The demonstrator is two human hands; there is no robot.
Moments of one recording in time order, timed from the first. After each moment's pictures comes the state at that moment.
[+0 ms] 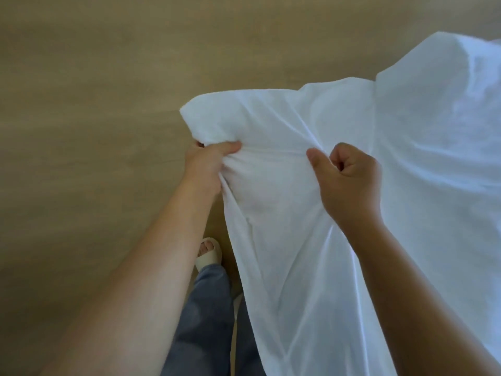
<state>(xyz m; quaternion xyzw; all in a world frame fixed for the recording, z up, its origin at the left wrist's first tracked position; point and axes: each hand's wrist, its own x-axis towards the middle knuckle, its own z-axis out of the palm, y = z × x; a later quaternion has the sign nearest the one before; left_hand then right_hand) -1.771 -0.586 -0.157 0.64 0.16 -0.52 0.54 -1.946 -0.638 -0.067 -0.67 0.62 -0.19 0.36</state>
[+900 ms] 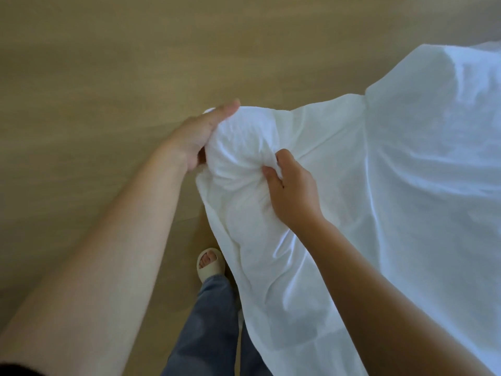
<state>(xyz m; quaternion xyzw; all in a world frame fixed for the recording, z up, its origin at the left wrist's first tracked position) -1.721 -0.625 -0.121 0.61 -0.05 -0.66 0.42 -1.907 -0.631 -0.108 -0.77 0.53 -0.06 0.34</state>
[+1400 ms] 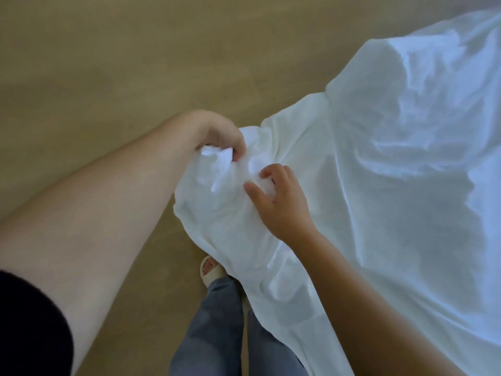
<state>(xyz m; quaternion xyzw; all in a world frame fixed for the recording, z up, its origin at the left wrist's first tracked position) -1.752 -0.702 -0.085 0.68 -0.35 -0.64 -0.12 -1.931 -0.623 -0.087 -0.70 0.58 -0.08 0.41</state>
